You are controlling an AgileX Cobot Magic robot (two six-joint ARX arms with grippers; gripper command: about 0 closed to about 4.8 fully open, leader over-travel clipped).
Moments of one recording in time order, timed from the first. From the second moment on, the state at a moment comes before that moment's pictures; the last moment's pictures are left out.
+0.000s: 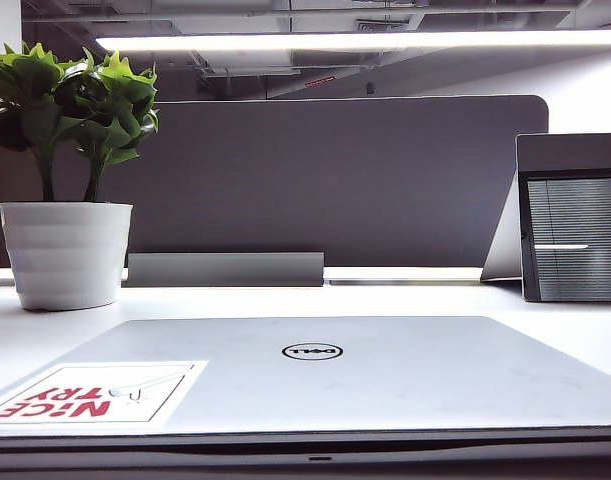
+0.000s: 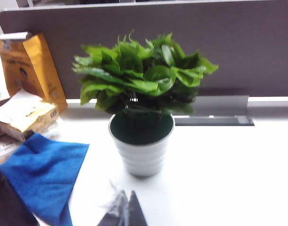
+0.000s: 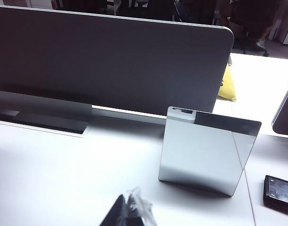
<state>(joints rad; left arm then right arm) -0.13 0.54 1.08 -0.68 -0.16 0.05 0.08 0.80 1.37 -0.74 -0.07 -0.05</state>
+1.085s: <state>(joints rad) -0.12 0.35 0.80 -0.56 -0.44 -0.04 0.08 0.80 1.37 -0.74 -0.07 -0.05</state>
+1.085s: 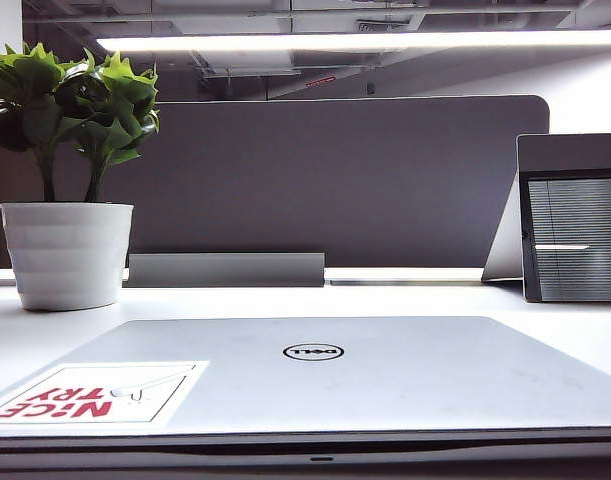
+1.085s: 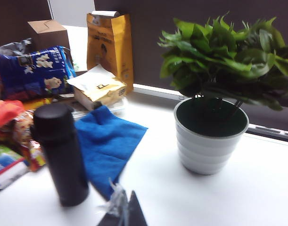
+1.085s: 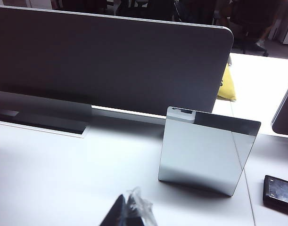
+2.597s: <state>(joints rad) -0.05 0.00 0.01 0.05 0.03 -0.14 0.08 0.80 1.37 -0.74 -0.07 -0.05</state>
